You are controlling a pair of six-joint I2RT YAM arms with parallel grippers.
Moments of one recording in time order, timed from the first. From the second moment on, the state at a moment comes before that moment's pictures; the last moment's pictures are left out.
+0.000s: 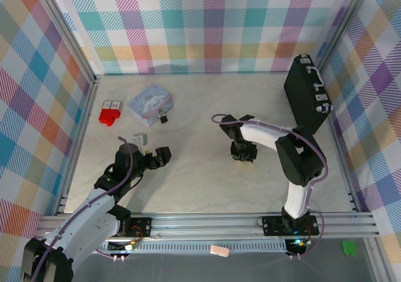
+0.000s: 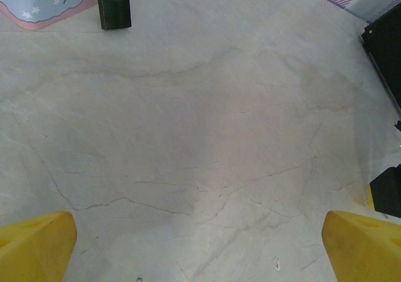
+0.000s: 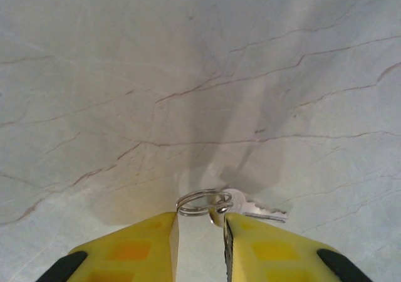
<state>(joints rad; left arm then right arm) -0.40 0.73 0.36 -0.16 0.07 -0.55 0.60 1.85 1.19 -1.00 0.18 0.83</state>
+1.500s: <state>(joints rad) -0.40 0.89 0.41 -0.16 0.12 -0.56 0.59 1.59 1.15 -0.88 0.03 0.80</state>
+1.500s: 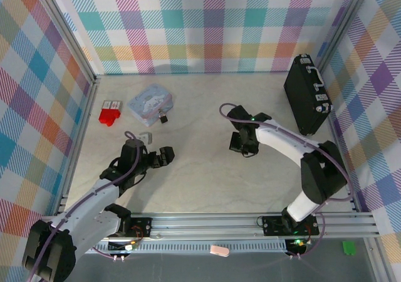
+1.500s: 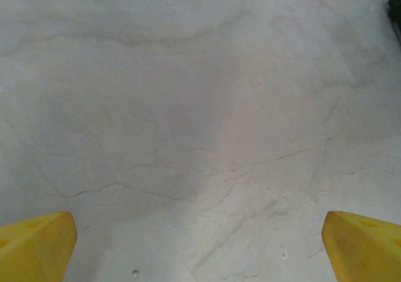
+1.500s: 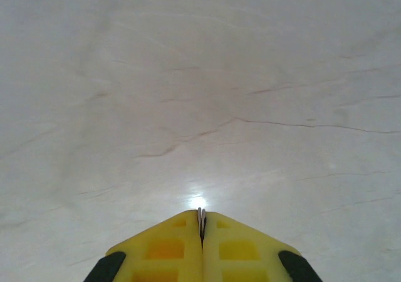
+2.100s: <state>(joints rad) -0.59 0.94 0.37 0.36 0.22 -0.53 0.62 1.36 1.04 -0.17 -0.30 1.17</state>
